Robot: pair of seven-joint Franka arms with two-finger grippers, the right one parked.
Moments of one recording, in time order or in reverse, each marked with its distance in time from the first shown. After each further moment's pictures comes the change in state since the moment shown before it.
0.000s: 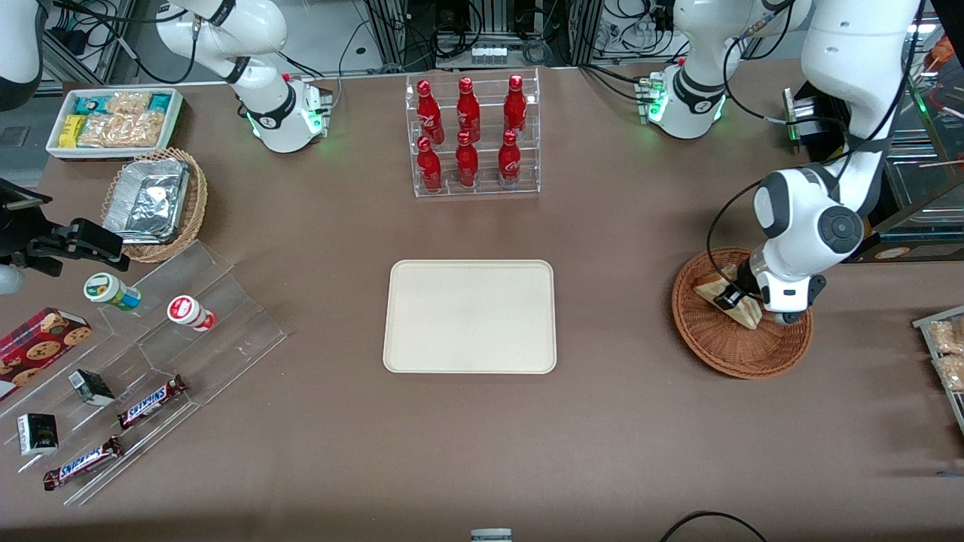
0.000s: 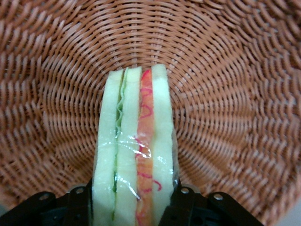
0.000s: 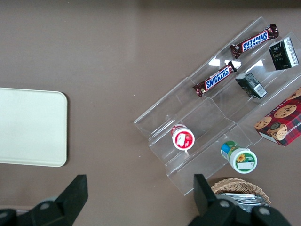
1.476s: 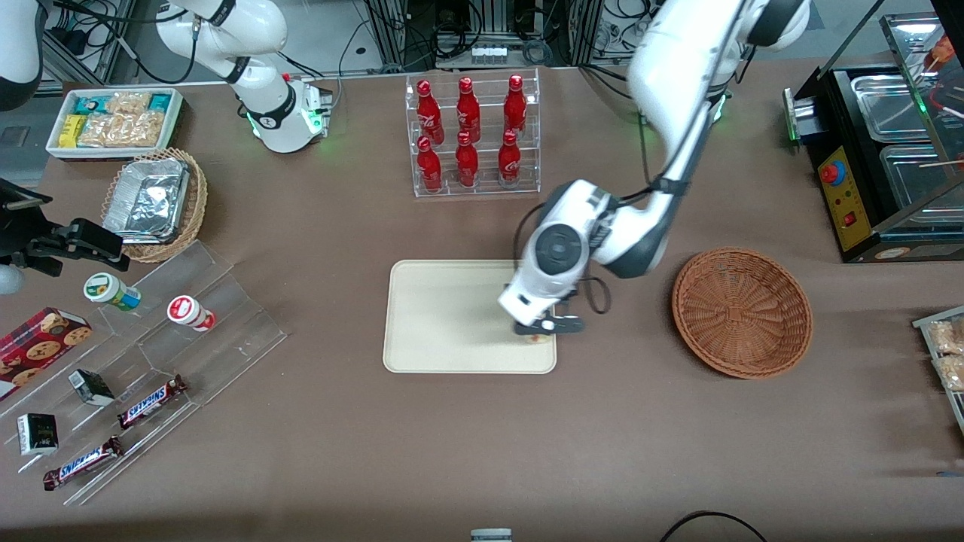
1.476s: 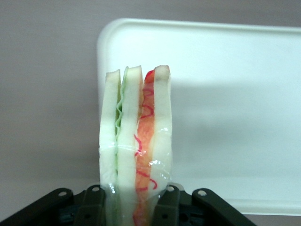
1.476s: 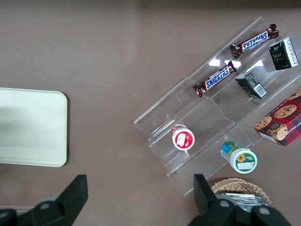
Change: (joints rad) arm -0.627 0.413 -0.050 0.770 0.003 -0.368 0.037
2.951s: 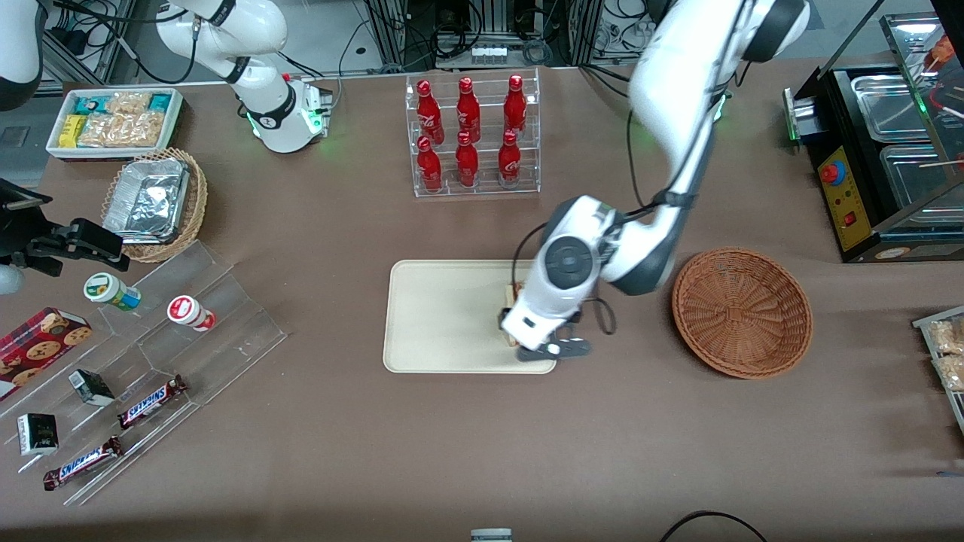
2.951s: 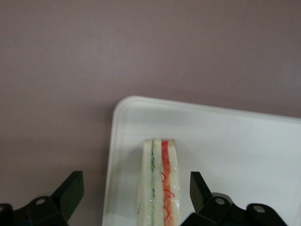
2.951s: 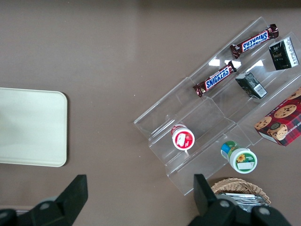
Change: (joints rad) arm 0.103 -0.022 0.035 0.126 0.000 -0.016 -0.022
